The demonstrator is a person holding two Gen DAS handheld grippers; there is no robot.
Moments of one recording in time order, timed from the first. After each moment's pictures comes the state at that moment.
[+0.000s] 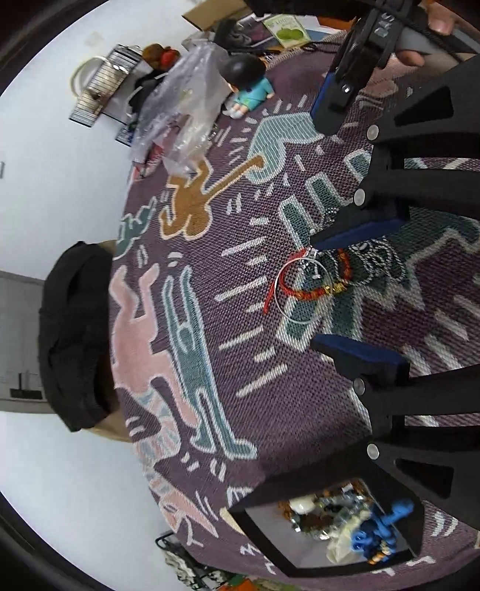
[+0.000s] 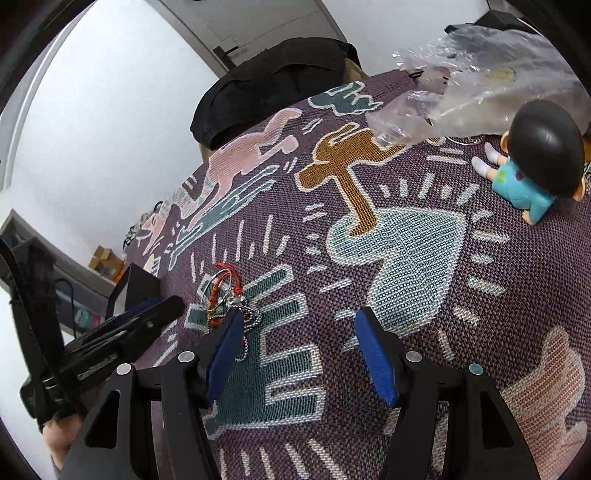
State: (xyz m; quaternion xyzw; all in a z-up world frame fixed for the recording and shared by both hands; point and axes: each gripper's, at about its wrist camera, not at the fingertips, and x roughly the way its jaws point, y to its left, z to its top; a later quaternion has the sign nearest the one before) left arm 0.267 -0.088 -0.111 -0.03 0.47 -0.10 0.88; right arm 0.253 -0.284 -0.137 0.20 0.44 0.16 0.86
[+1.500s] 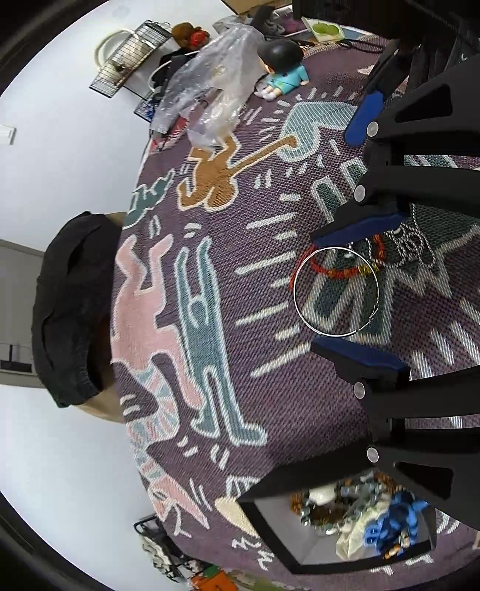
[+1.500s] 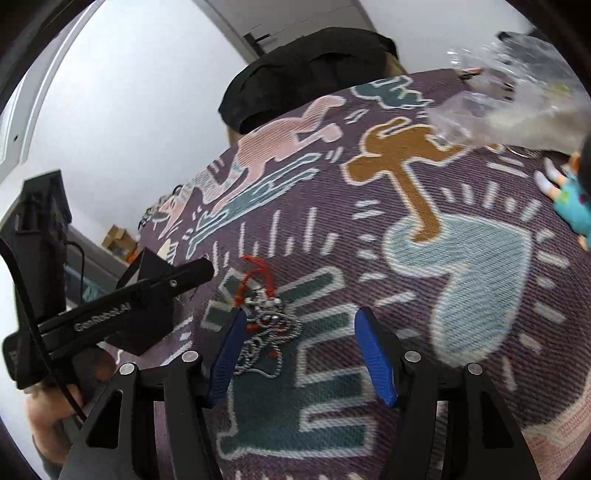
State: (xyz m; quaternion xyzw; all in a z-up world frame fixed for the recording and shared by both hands) left arm 0.289 -0.067 -0.103 -0.07 0.47 -0.06 0.88; right arm 0.272 -0.241 -0.141 0.17 0.43 0.22 0.86
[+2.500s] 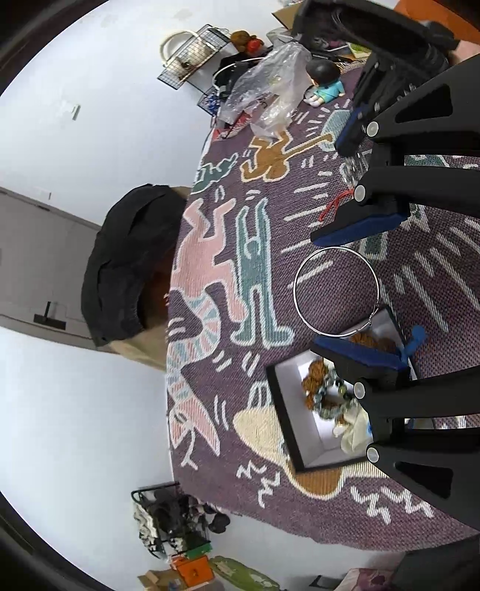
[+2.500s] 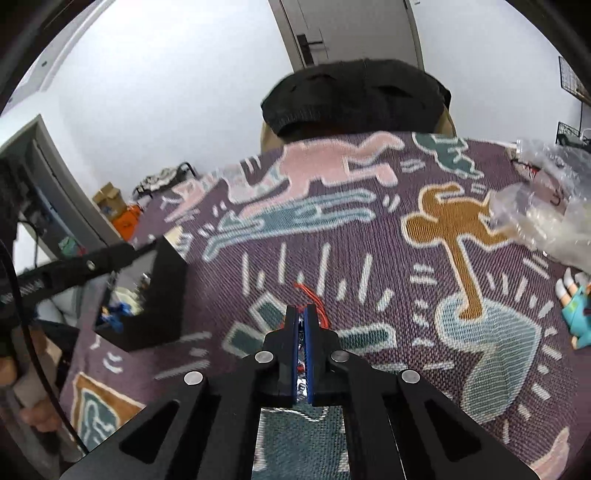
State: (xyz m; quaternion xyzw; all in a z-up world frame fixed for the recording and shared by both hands) left arm 0.249 0.026 -0.056 -0.13 0.41 -0.03 0.90; right arm 0.275 -0.184 -0.097 0.05 0.39 0.23 0.89
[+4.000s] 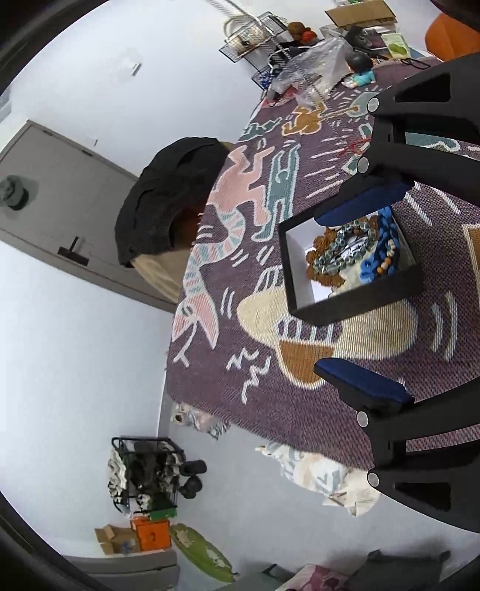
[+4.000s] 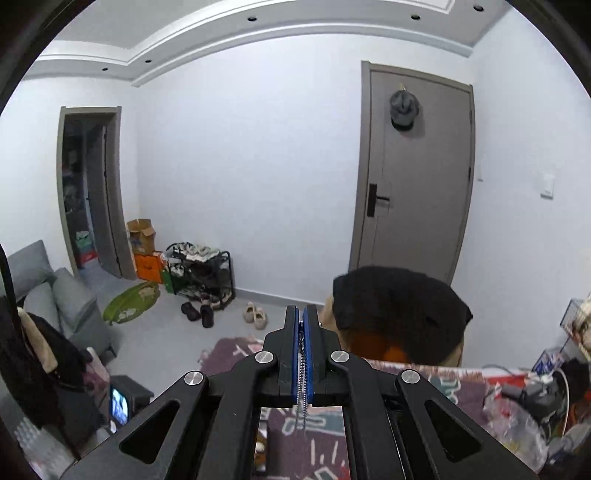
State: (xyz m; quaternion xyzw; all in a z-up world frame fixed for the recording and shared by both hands) left arm 0.198 0.148 -0.061 -0.20 0.37 0.04 0.91; right arm 0.213 -0.067 0.190 -0.08 0.15 0.28 0.95
